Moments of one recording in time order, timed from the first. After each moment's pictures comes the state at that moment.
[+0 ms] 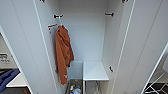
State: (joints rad) left arm 1.49 2.97 -2.72 0.25 -0.03 -0.10; right arm -1.54 2.85 -2.37 0.03 0.16 -0.04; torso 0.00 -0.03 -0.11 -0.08
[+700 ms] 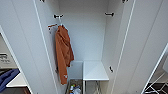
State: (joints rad) left arm 1.47 2.39 -2.11 0.24 -0.19 -0.23; right arm -1.43 2.42 -2.04 0.03 0.20 0.07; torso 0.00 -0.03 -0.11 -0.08
